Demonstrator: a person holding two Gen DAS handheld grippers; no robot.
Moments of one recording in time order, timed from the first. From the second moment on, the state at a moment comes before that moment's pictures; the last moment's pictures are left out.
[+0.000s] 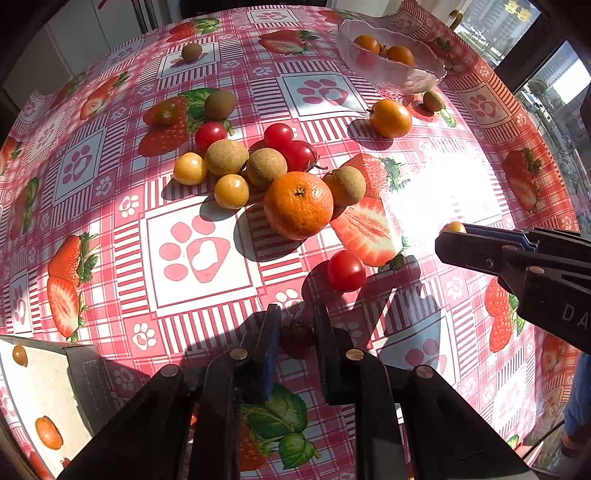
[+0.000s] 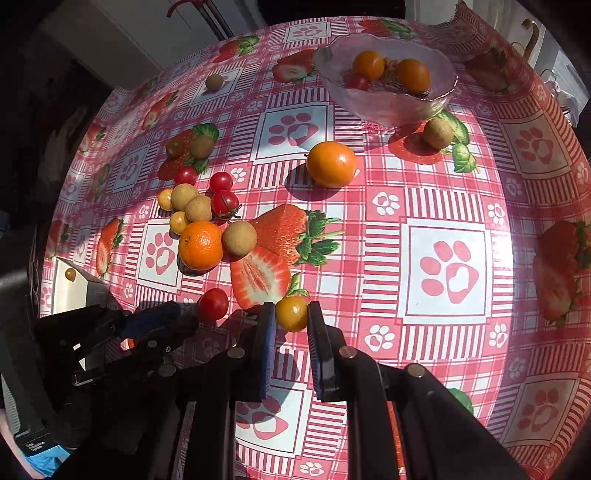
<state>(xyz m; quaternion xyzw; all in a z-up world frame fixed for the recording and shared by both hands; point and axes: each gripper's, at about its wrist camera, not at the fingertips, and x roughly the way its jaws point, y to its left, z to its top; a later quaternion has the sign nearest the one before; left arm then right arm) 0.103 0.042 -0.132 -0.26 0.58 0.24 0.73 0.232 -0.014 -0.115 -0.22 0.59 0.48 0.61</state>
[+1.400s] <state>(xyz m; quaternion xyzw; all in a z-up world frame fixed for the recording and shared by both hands) -0.137 0.045 -0.054 -0.32 0.54 0.31 0.72 0.051 -0.033 -0.061 -0.28 0.61 0.49 0.56</state>
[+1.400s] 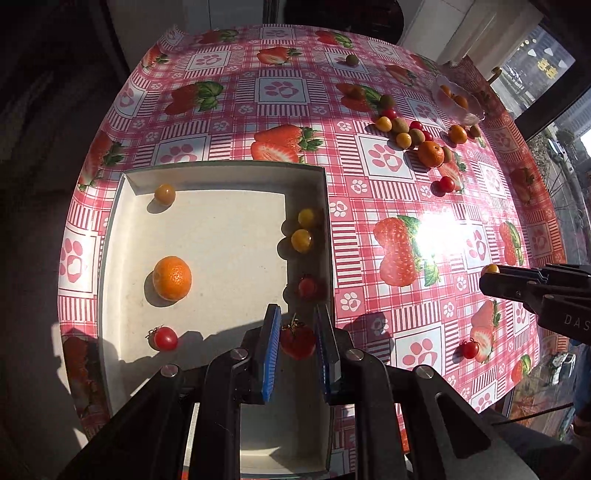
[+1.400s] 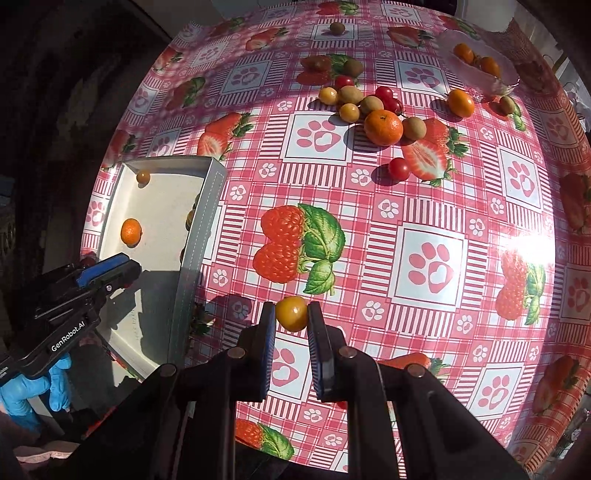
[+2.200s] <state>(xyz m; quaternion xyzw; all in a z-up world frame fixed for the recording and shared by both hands) -0.239 0.058 -0.088 -0.38 0.53 0.37 0.66 -0.084 0.041 -0.076 -0.37 0.57 0.57 0.46</state>
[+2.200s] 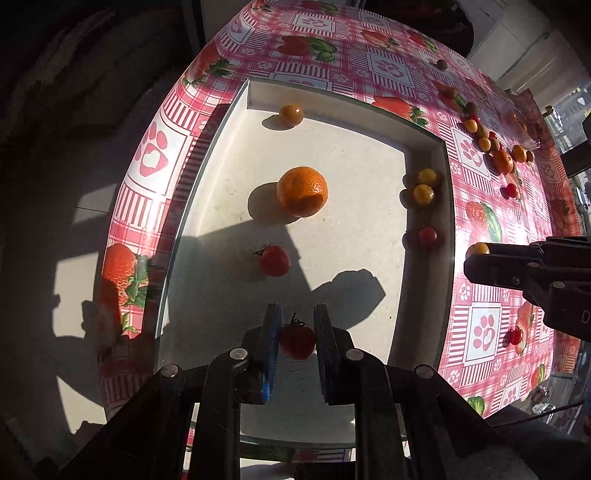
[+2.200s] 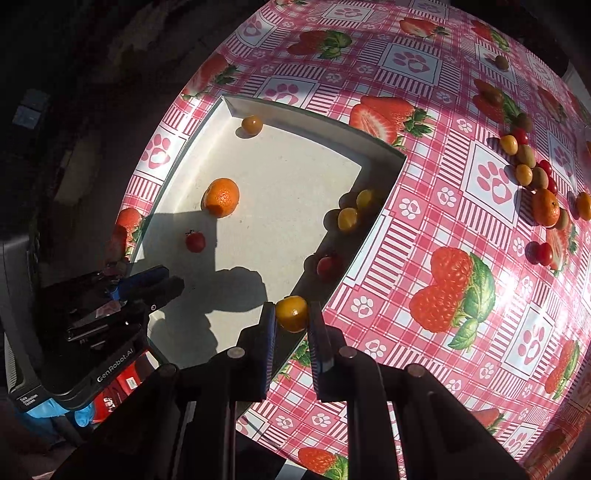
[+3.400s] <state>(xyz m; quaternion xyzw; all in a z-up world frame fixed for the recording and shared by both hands) -0.251 0.055 -0.102 -0.36 0.56 0.38 0.64 -0.155 0.090 -0.121 -0.45 0.59 0.55 0.39</state>
